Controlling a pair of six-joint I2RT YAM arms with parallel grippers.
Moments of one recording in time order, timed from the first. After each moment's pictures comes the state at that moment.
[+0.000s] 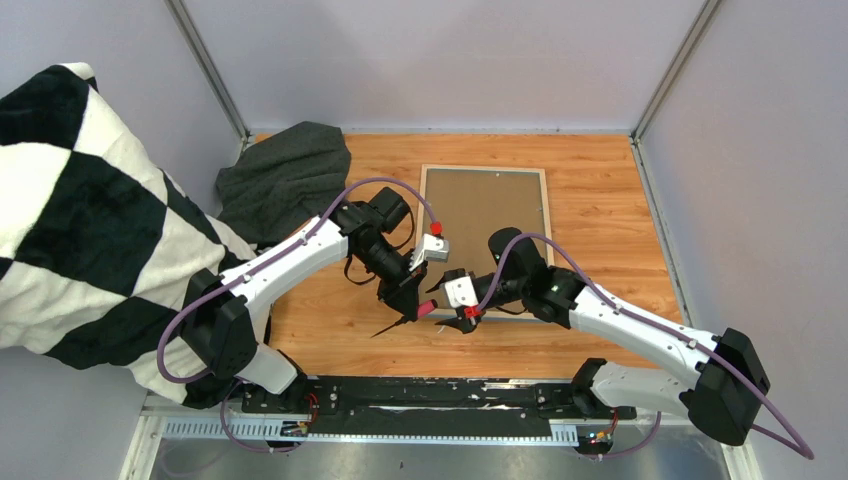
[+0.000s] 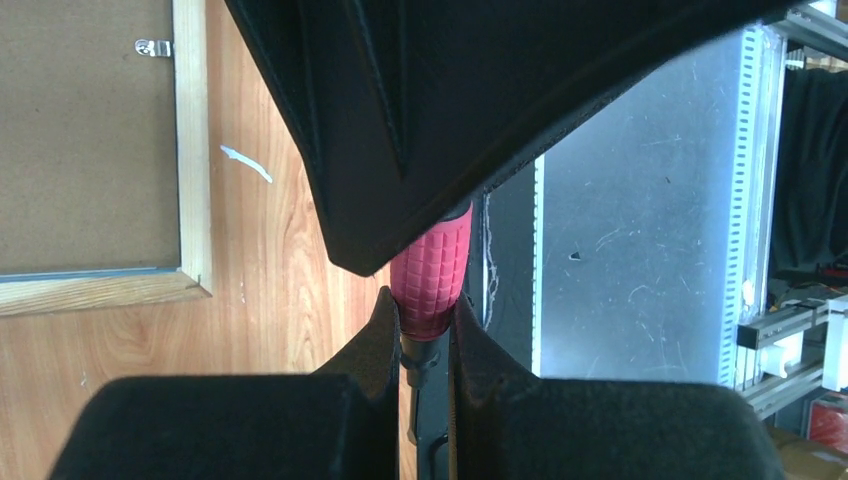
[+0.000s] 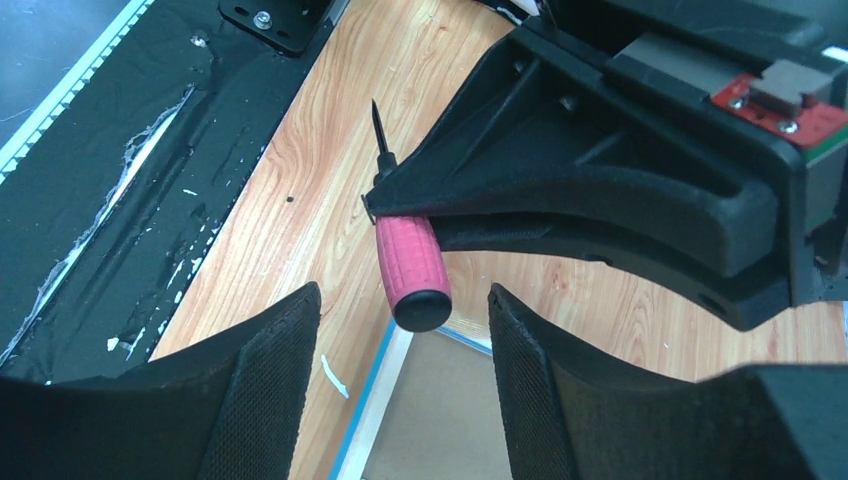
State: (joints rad) left arm -0.69 1.50 1.24 -1.08 0.89 0.58; right arm 0.85 1.09 0.75 -0.17 -0.82 -0.85
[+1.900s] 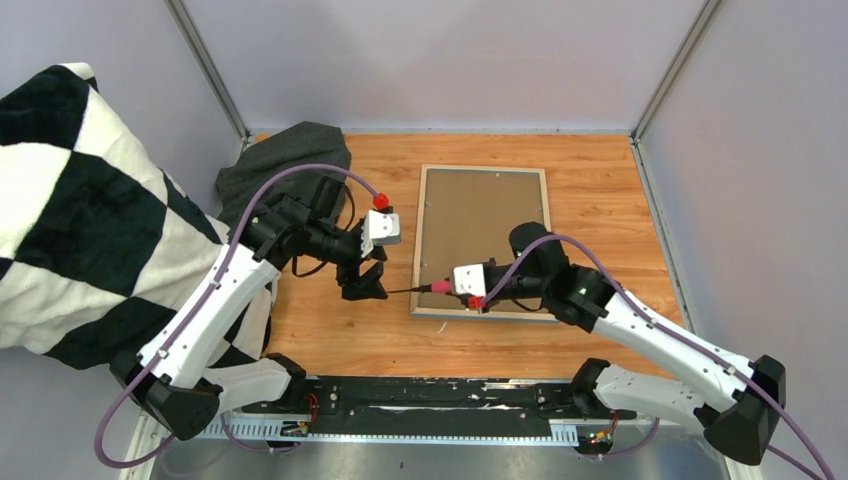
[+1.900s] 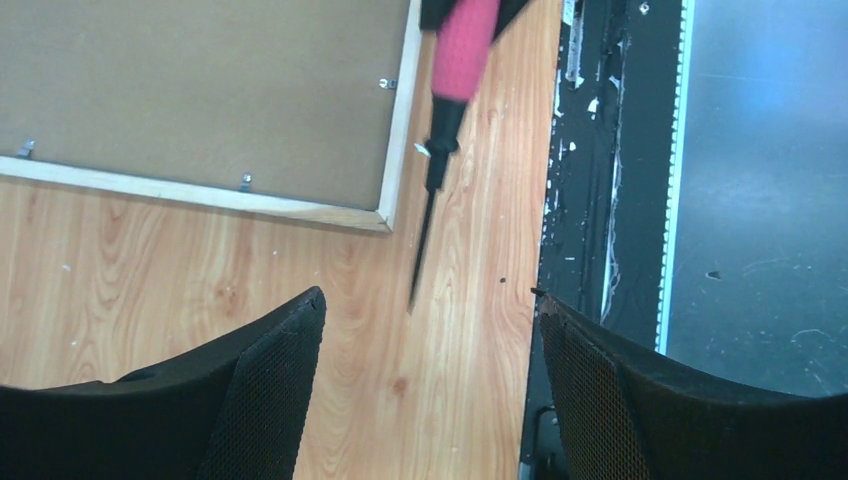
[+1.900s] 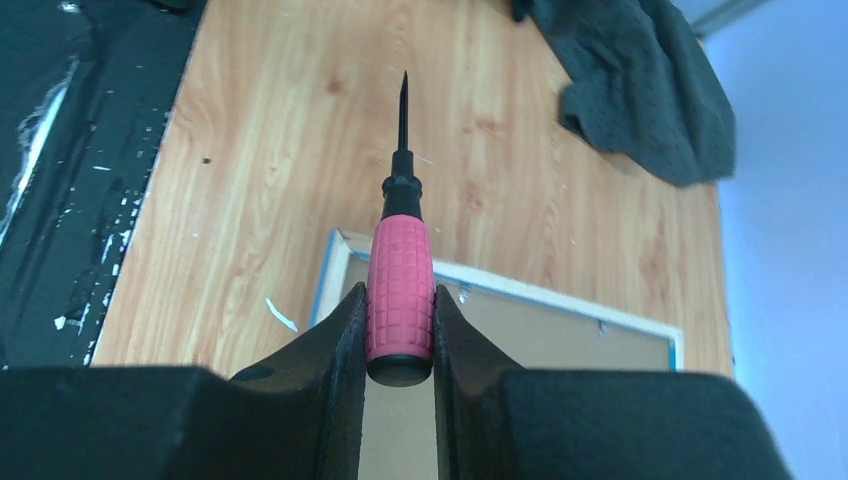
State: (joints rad) left arm -0.53 1.17 1.32 -1.12 0.73 0.67; right arm 0.88 0.97 0.82 -0.31 -0.58 -0.83
